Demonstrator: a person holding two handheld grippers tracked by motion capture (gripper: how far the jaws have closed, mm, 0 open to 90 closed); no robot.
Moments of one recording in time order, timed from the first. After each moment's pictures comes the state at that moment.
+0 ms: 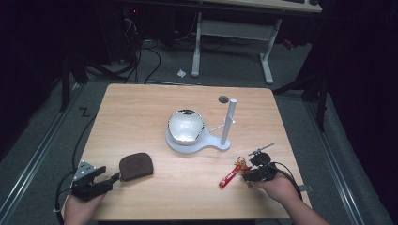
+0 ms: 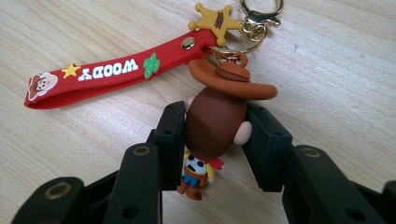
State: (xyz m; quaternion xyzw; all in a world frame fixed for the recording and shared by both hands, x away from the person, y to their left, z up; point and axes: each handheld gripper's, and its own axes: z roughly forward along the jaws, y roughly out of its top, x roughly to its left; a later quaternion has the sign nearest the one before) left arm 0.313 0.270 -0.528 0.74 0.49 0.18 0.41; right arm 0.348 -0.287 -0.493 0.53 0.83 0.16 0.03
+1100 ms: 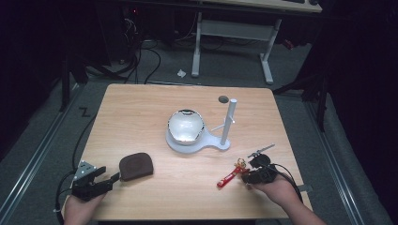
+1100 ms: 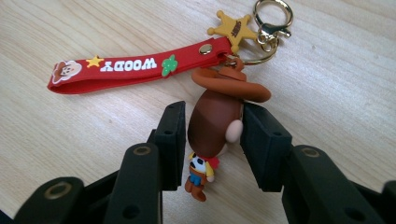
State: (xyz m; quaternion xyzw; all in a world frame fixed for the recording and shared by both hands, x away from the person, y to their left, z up) left arm 0.314 0.271 -0.530 0.74 0.50 0.18 0.41; right arm 0.338 -0.281 -0.484 0.52 0.84 0.17 0.04
